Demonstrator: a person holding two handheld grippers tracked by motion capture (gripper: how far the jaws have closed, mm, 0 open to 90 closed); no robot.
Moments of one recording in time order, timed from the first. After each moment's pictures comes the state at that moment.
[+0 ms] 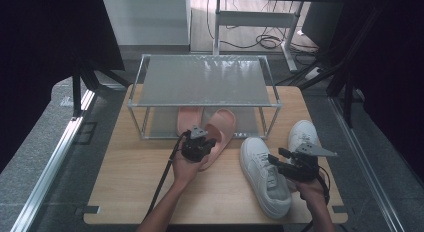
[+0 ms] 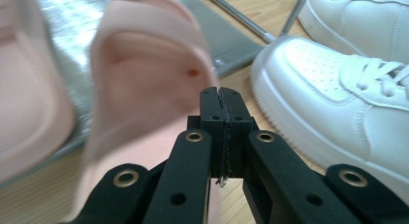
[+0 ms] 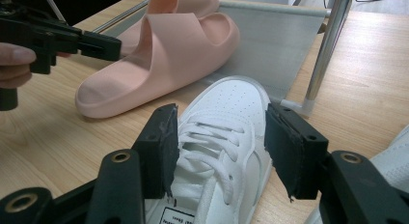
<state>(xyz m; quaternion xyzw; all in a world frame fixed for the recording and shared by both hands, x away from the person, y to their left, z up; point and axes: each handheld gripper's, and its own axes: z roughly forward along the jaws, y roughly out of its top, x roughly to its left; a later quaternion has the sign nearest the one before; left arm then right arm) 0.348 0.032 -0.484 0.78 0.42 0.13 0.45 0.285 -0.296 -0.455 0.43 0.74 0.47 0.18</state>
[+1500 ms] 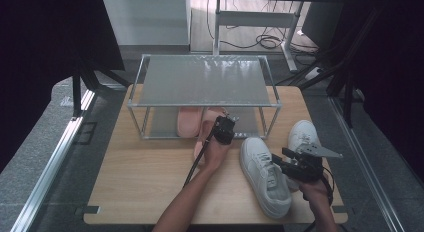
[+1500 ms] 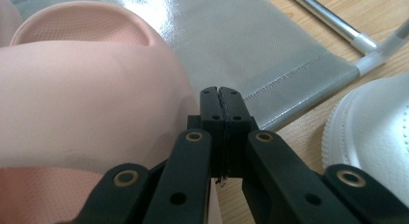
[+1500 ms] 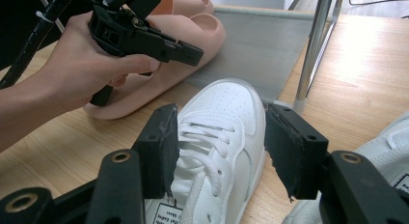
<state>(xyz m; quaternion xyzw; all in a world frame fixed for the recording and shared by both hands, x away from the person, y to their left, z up) 0.424 -0.055 -0.504 0.80 0.46 0.21 0.32 0.282 -0.305 -0.452 0.44 0.74 0.48 0.19</state>
